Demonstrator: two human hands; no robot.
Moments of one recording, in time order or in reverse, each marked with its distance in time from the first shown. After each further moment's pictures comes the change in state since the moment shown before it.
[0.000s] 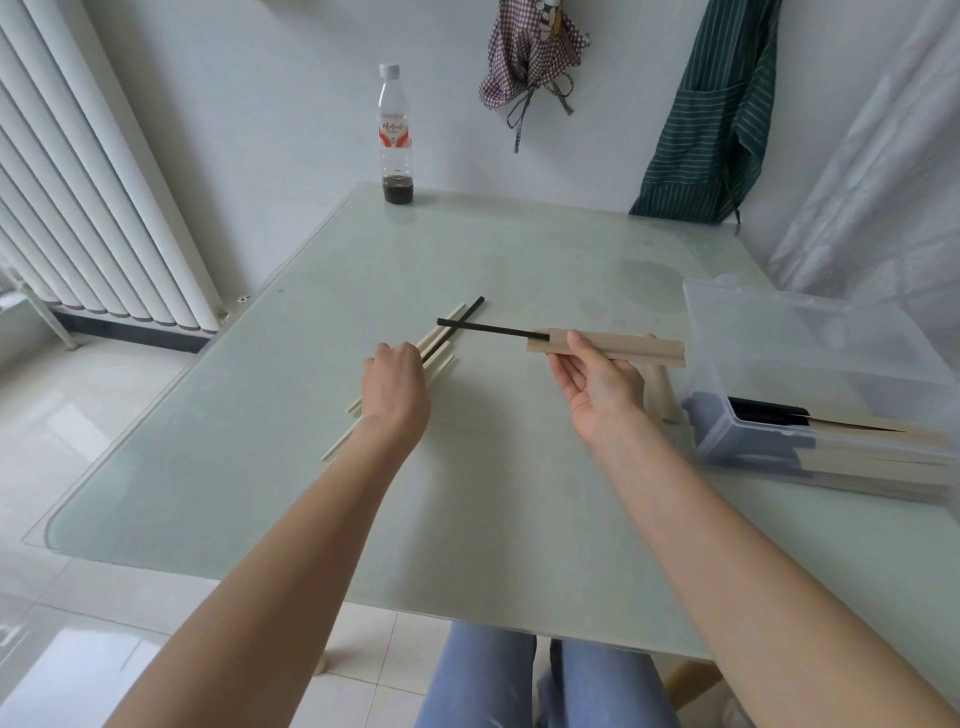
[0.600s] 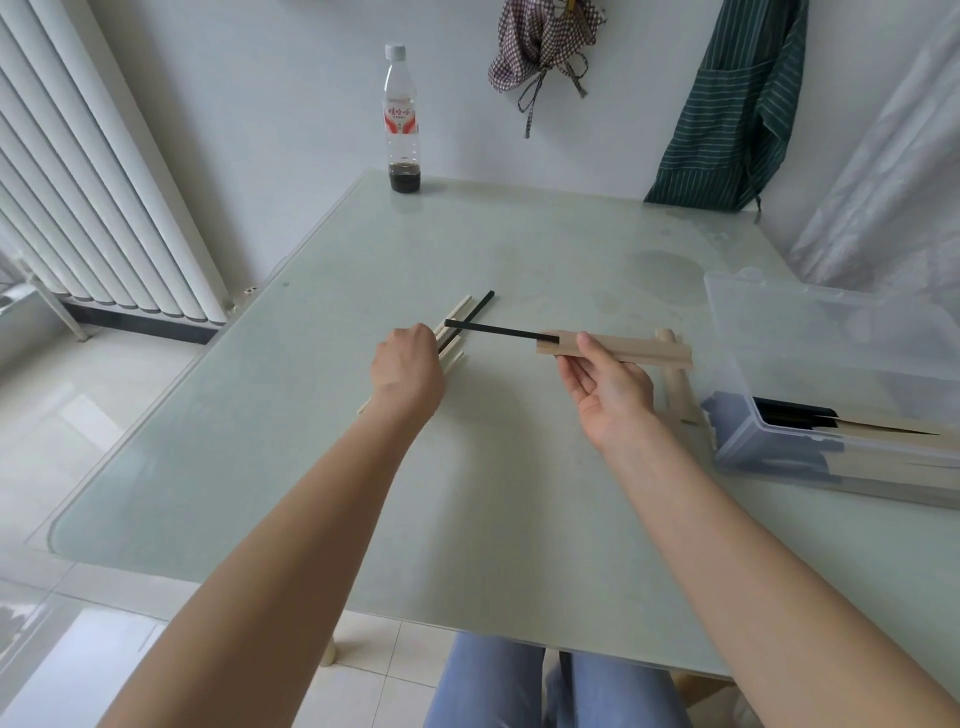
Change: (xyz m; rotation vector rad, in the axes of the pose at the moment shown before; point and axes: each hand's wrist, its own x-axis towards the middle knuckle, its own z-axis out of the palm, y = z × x) left_hand 0.022 0.008 -0.004 0.080 -0.091 -0.049; right_hand 0.012 0.009 -0.002 -0.003 0.026 0.047
